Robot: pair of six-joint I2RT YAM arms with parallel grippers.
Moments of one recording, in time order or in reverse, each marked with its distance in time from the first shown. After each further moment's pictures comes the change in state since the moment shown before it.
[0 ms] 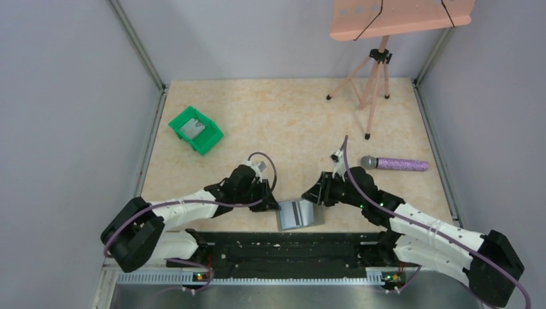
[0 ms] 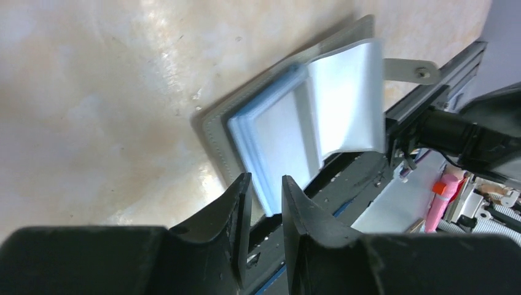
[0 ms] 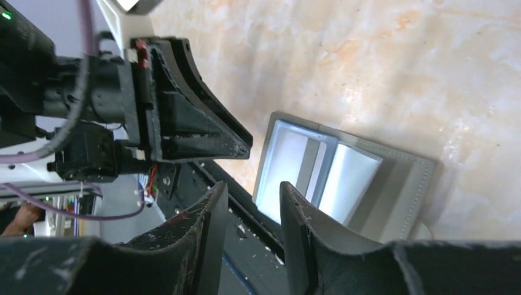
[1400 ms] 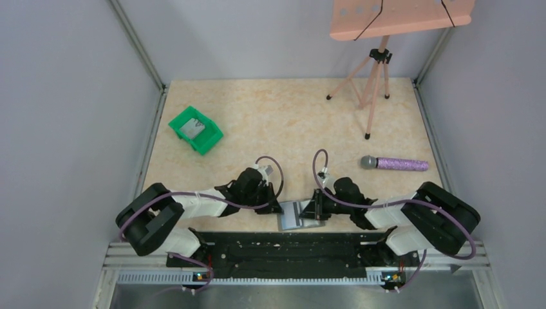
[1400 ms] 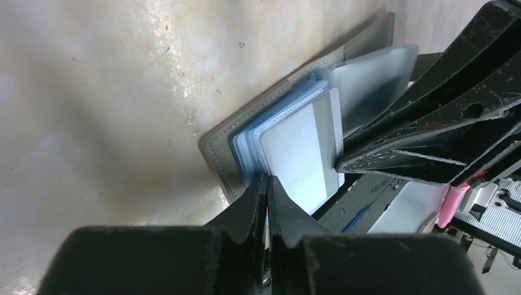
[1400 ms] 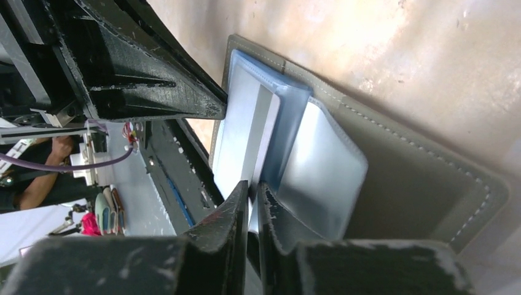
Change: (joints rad) left arm -0.042 0.129 -0.011 0.149 -0.003 0.012; right arm -0.037 0.530 -0.205 0.645 -0.303 0.045
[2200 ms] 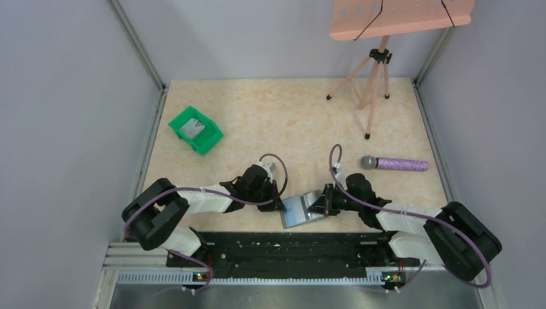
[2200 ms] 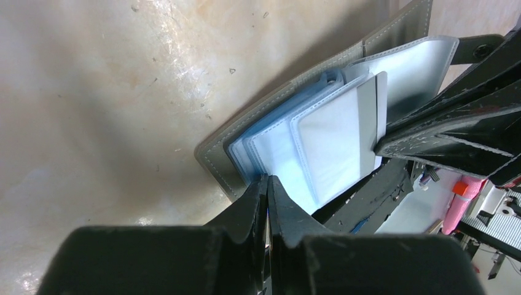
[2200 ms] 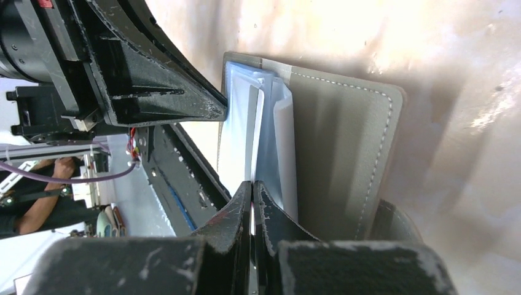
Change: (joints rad) left arm -0.008 0.057 0.070 -0.047 -0.029 0.005; right arm -0.132 -0.189 -0.024 -0.177 -0.042 -0.044
